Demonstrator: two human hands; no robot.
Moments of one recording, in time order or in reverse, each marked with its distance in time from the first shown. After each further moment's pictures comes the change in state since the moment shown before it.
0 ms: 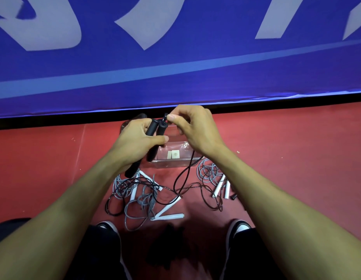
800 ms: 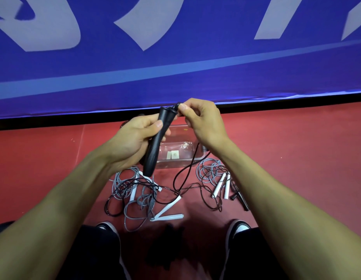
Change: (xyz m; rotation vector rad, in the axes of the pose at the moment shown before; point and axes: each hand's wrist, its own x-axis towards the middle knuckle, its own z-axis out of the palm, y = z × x) left_hand -0.009 0.019 -0.003 -0.483 -0.248 0.009; right_hand 0.007 0.007 -0.008 0.154 0.109 0.109
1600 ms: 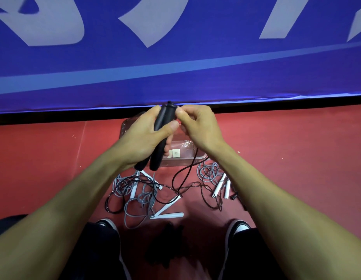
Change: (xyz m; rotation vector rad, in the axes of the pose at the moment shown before) left_hand -0.002 0.002 0.010 0.297 0.055 0.111; right_hand -0.007 0.002 0.014 -0.002 -0.081 -0.004
